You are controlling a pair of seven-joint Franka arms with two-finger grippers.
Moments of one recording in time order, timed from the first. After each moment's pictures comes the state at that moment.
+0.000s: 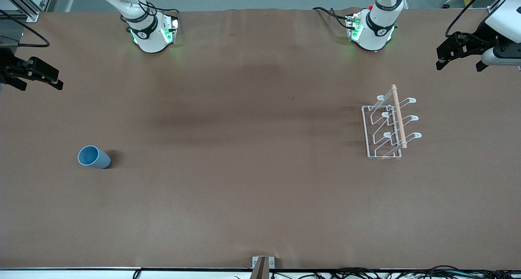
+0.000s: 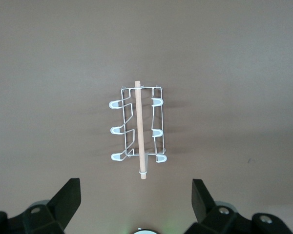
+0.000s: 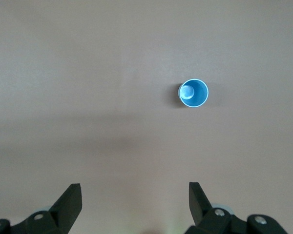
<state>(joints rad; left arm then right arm) 0.08 -0.15 -0.18 -1.63 -0.01 1.50 -0.03 -0.07 0.01 0.07 -1.46 0.02 1.44 0.00</state>
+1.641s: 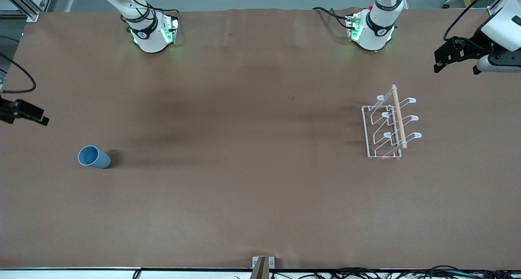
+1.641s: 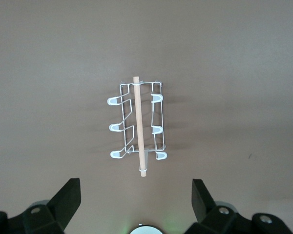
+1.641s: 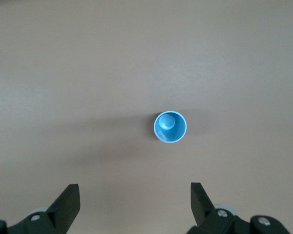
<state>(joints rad) 0.08 -0.13 -0.18 -1.62 -0.01 1.49 -0.02 -0.19 0.16 0.05 -1.50 0.01 1.68 -0.04</state>
